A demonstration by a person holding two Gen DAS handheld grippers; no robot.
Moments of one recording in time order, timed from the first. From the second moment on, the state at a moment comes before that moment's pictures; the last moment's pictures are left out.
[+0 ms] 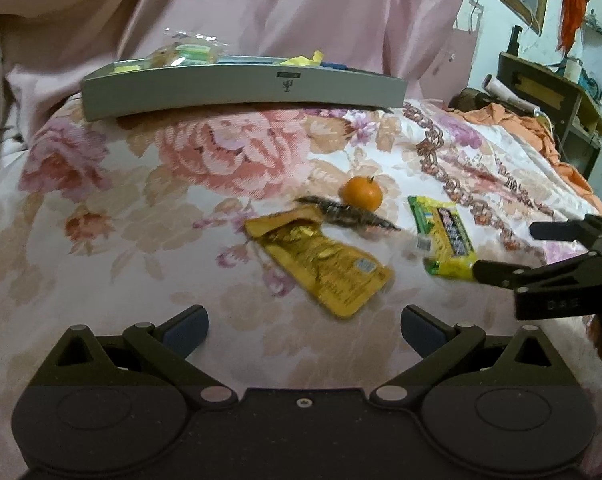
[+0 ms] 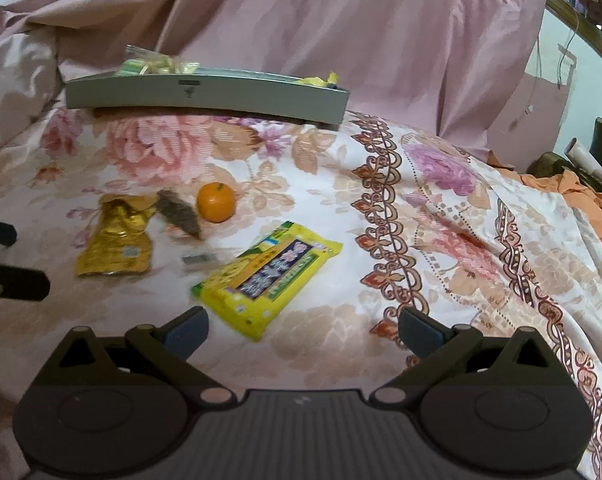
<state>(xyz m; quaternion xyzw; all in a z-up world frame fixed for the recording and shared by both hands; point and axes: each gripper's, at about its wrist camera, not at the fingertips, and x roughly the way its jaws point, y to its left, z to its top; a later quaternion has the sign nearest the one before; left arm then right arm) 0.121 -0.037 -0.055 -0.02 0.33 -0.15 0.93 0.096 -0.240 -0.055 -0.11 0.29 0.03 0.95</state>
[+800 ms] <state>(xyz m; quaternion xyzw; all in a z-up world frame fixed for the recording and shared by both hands) 0.140 -0.024 -0.056 -0.08 0.34 -0.17 0.92 0.161 -0.216 -0.061 -0.06 0.33 0.04 0.94</state>
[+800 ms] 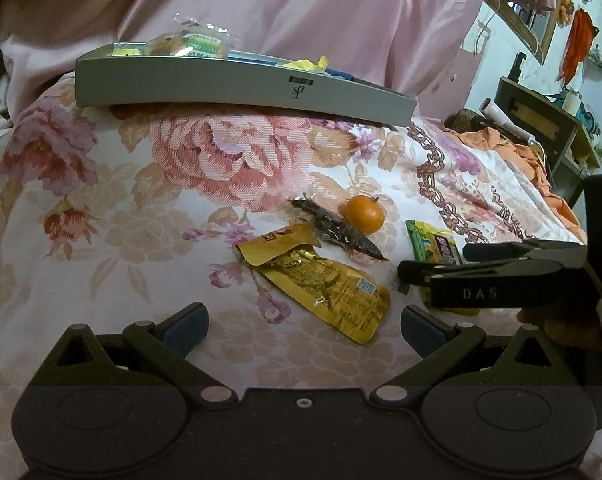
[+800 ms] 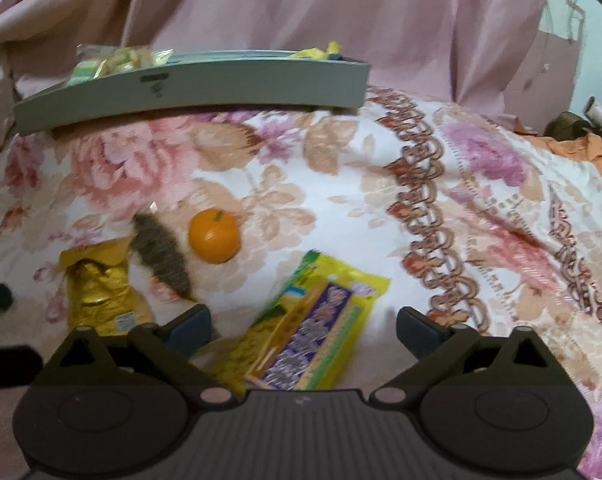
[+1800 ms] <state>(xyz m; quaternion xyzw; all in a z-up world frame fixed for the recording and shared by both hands) 0.151 -0.030 -0.058 -0.07 0.33 -0.14 0.93 0.105 -0.190 -0.063 -0.13 0.31 0.16 0.93</state>
